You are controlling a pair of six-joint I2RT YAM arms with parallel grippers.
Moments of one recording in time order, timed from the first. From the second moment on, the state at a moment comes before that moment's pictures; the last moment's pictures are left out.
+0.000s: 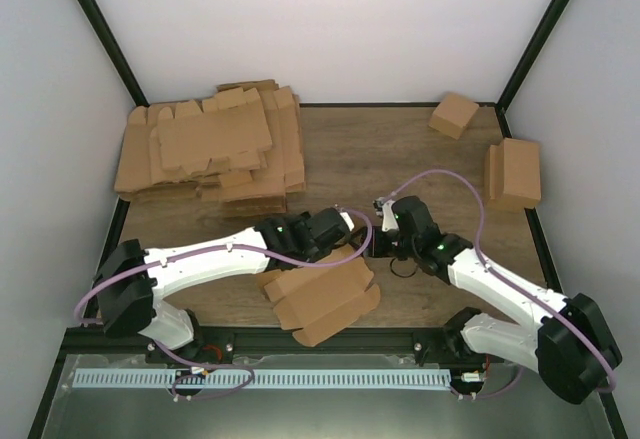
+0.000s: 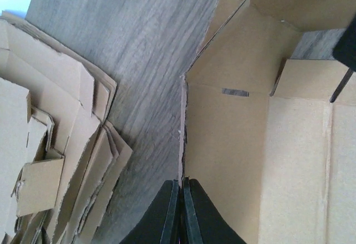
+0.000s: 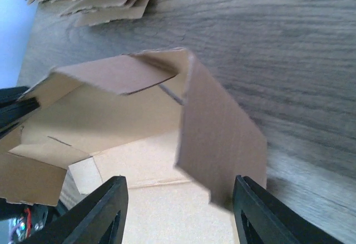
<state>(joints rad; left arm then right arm) -1.12 1.50 1.13 -0.68 -0.53 0.12 0.61 1.06 0.56 -0.22 -0.32 0.58</state>
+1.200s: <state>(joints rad) -1.12 1.54 1.19 -0.73 -0.67 0.00 0.55 1.15 0.36 -0.14 -0.49 0.87</state>
